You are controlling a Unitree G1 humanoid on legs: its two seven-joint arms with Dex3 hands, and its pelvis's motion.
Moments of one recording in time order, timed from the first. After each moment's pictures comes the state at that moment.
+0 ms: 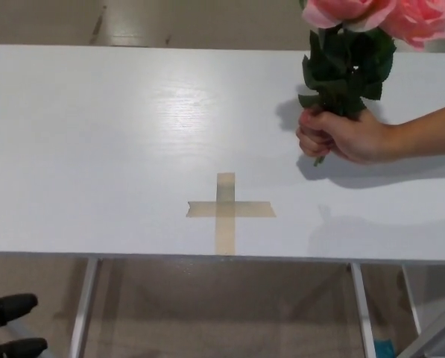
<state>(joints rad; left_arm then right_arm) 0.25 0.44 0.45 0.19 -0.30 0.06 -0.81 -0.27 -0.28 -0.08 1.31 -0.11 -0.16 0.03</state>
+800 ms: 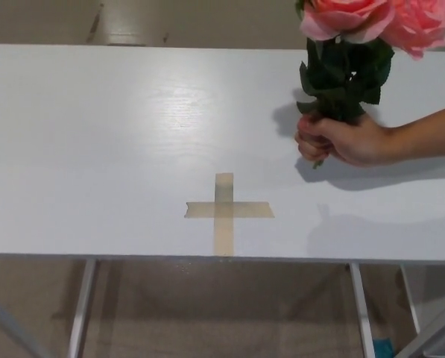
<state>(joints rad) -0.07 0.45 0.17 1.08 -0.08 0.04 -0.35 -0.23 -0.28 -0.06 1.32 -0.11 -0.16 0.03</state>
